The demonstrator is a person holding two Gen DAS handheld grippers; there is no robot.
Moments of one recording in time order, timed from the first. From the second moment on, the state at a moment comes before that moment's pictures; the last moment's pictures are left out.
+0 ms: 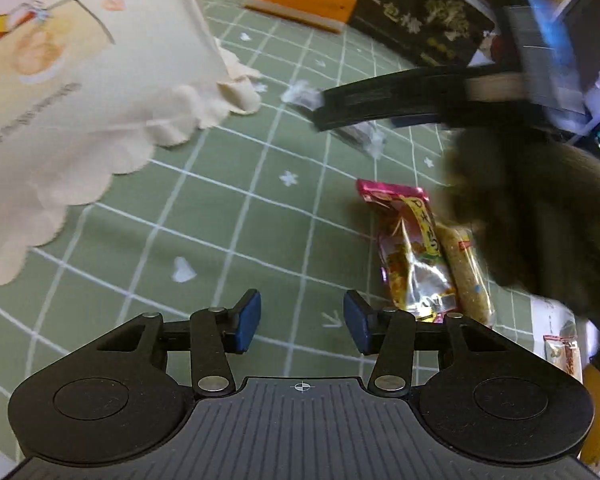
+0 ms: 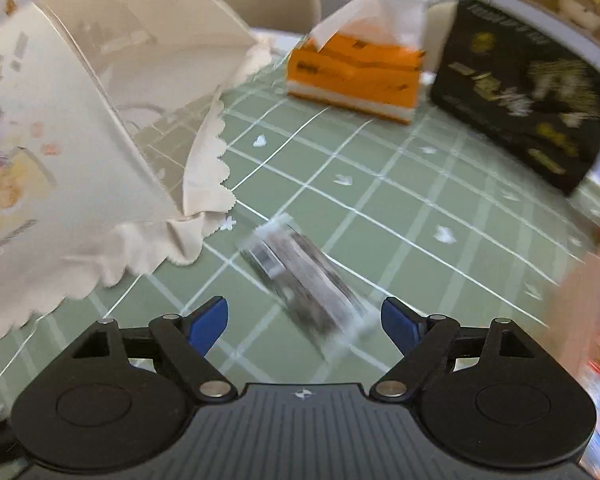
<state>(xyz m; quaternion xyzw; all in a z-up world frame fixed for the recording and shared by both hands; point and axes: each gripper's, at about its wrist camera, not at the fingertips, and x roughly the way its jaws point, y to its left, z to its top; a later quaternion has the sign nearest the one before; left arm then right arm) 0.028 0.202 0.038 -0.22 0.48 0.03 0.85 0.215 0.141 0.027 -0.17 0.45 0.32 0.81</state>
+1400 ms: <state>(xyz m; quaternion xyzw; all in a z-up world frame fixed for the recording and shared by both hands) 0.104 0.037 0.033 -0.19 0.47 0.02 0.86 0.045 -0.209 0.074 -0.11 0.44 0.26 0.86</state>
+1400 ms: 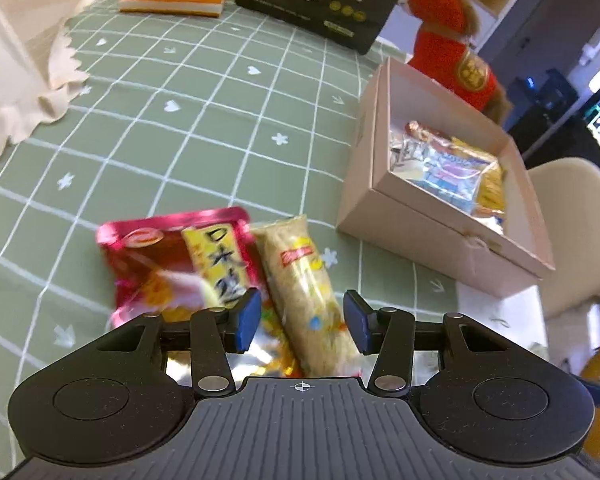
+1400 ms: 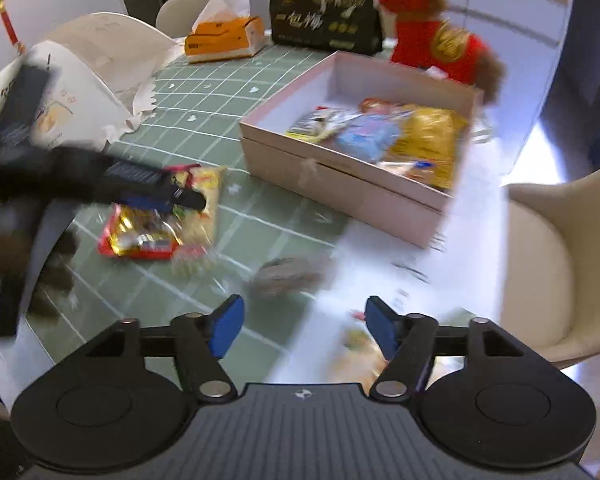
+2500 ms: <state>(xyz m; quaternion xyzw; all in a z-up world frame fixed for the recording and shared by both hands) 0.034 -0.029 0.031 0.00 0.49 -0.09 0.87 0.046 -0.204 0.046 -0.02 0.43 0.26 0.86</state>
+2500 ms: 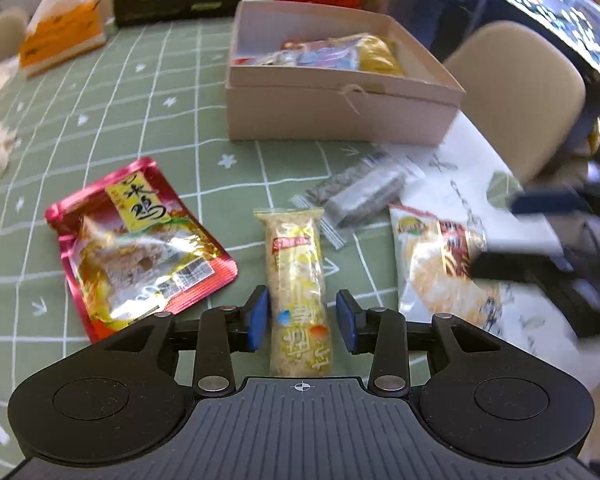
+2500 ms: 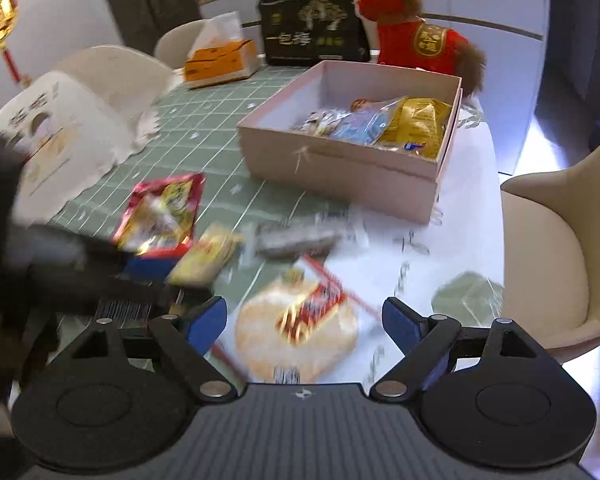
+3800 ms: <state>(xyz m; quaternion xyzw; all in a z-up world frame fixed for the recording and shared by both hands) -0.005 0.019 0.028 -0.10 0.47 -0.08 0.87 0.121 -0.124 0.014 0.09 0.48 0.13 0.86</state>
